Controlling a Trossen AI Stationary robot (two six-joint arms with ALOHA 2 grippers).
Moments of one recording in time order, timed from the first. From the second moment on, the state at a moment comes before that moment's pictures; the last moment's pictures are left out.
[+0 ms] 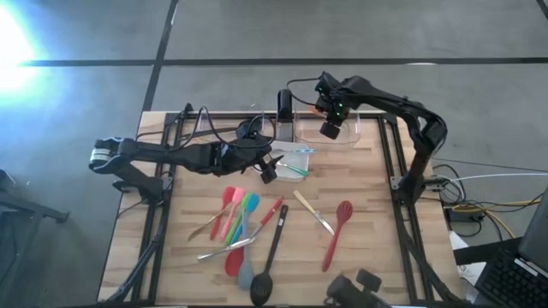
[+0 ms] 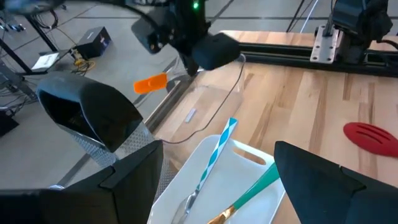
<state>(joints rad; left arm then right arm) 0.03 1.44 1.16 -0.14 -0.50 -0.03 -0.74 1.82 1.54 -1.11 0.09 -0.25</state>
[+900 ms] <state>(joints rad) 0.03 1.44 1.16 -0.17 -0.50 -0.04 -0.77 2.03 1.53 -1.03 0.03 -0.26</state>
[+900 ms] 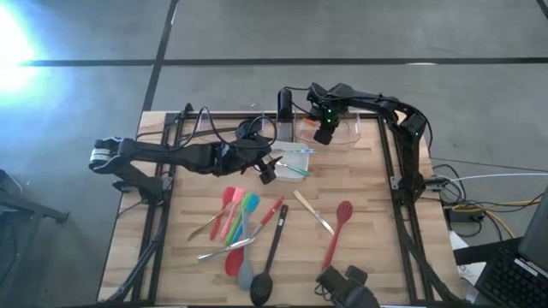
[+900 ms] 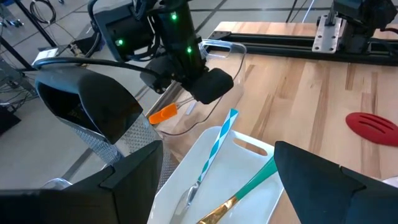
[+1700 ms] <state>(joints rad) 0.03 1.44 1.16 -0.16 -0.50 -0.04 -0.77 1.94 1.53 -1.05 0.03 -0.24</state>
